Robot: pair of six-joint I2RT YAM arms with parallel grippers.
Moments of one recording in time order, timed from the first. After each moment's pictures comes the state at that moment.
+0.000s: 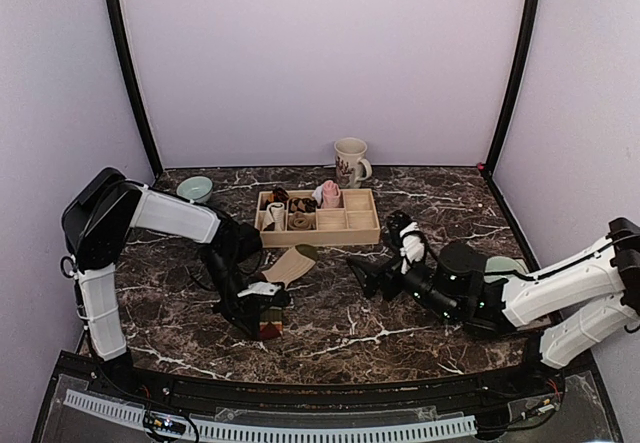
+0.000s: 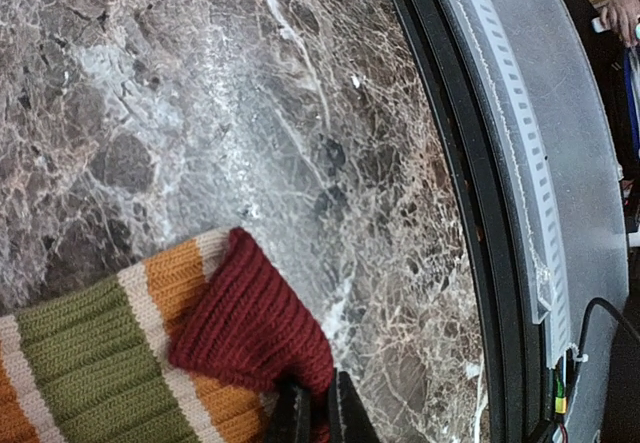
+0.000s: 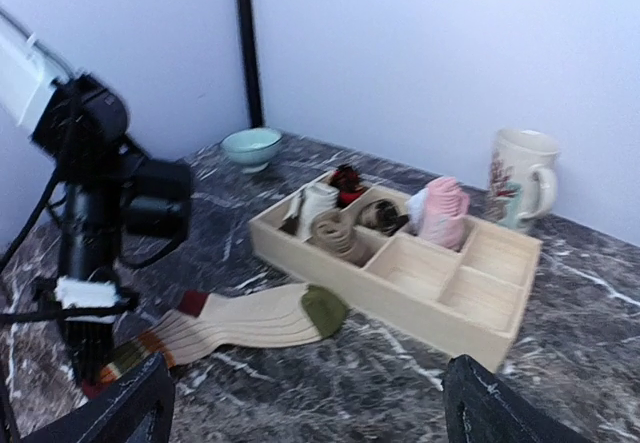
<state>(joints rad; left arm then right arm) -0.65 1.95 1.12 -1.02 0.72 1.15 1.11 1.32 0.41 0.82 0.37 0.10</state>
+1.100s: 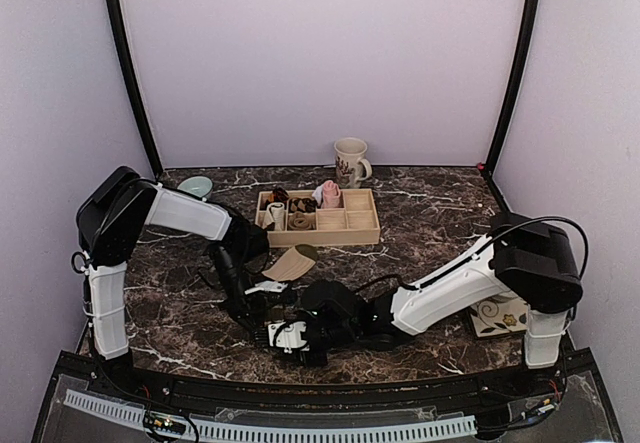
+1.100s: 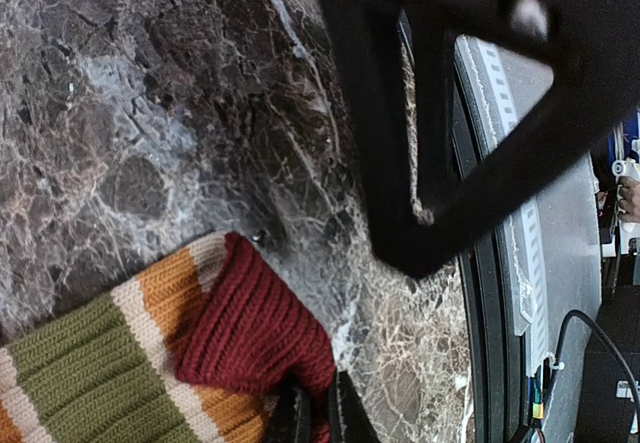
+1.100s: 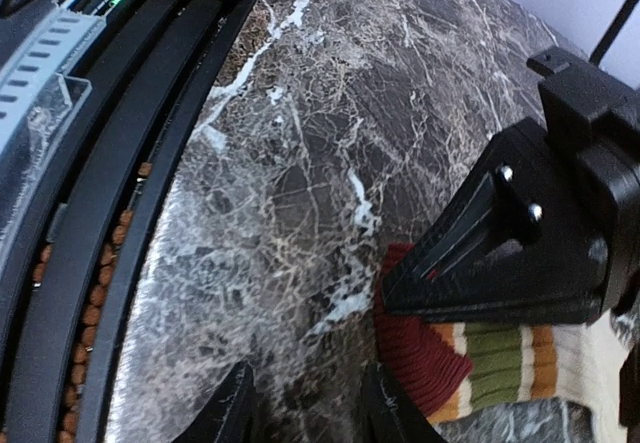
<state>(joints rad) -0.66 2.04 1.22 -1.10 0.74 1.13 1.32 1.95 0.98 0.30 -0.19 -0.43</state>
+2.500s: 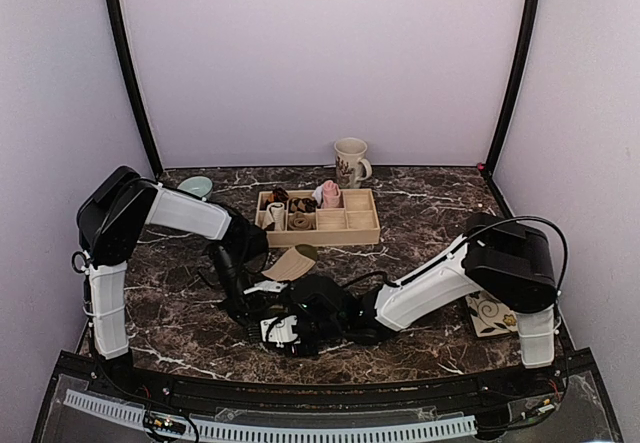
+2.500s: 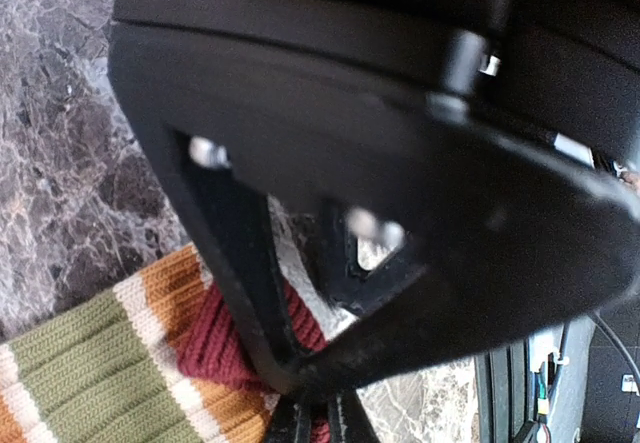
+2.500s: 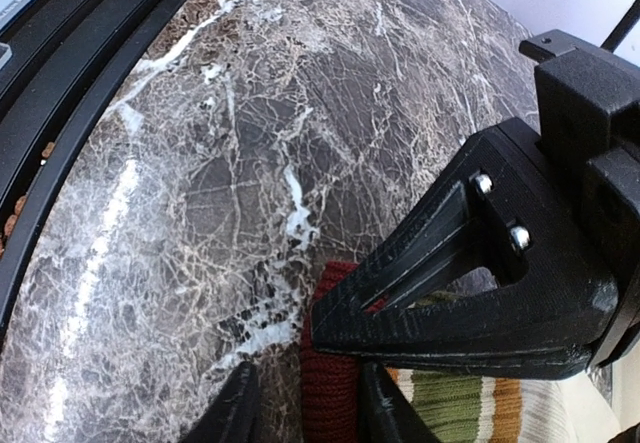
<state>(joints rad) -0.65 2.05 1.22 -1.12 0.73 1.17 1.27 2.09 1.10 0.33 -0.15 -0.60</state>
